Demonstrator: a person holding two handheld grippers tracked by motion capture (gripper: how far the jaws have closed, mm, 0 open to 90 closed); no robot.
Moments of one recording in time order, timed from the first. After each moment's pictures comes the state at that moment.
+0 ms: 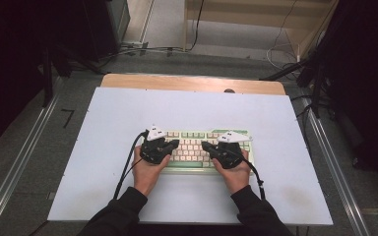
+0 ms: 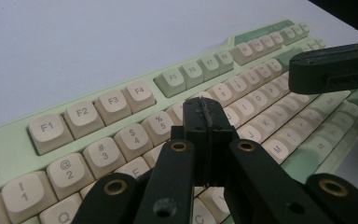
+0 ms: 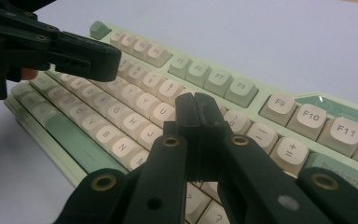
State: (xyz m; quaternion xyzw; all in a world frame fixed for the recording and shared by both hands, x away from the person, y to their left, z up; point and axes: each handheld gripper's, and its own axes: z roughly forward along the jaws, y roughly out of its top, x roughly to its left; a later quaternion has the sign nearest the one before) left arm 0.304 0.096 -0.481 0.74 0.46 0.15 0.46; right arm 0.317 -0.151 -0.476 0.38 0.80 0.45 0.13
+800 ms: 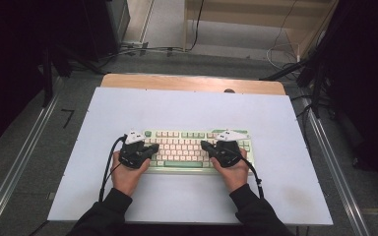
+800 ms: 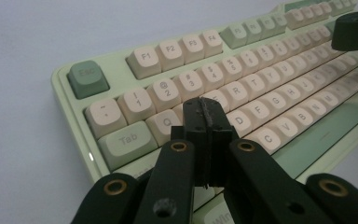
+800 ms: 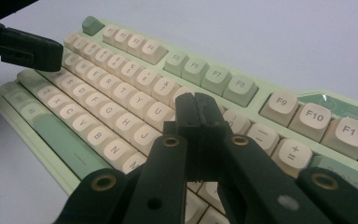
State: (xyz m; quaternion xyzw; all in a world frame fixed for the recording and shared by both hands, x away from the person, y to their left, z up) left arm 0.288 0.147 -0.488 0.74 0.50 0.15 0.42; right arm 0.323 -0.147 -0.480 0.38 0.80 0.44 0.13
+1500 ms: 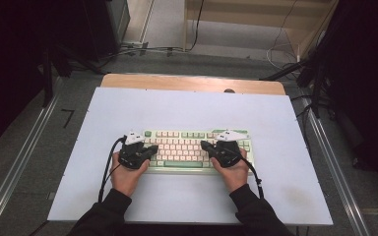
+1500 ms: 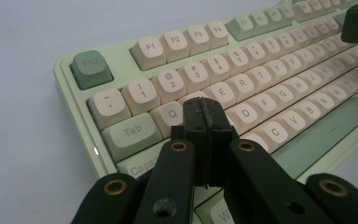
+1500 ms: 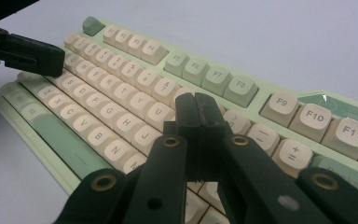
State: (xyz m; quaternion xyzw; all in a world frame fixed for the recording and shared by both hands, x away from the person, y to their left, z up) left arm 0.287 0.148 -0.491 0.74 0.50 0.15 0.42; right arm 0.323 -0.147 -0.480 0.38 0.80 0.44 0.13
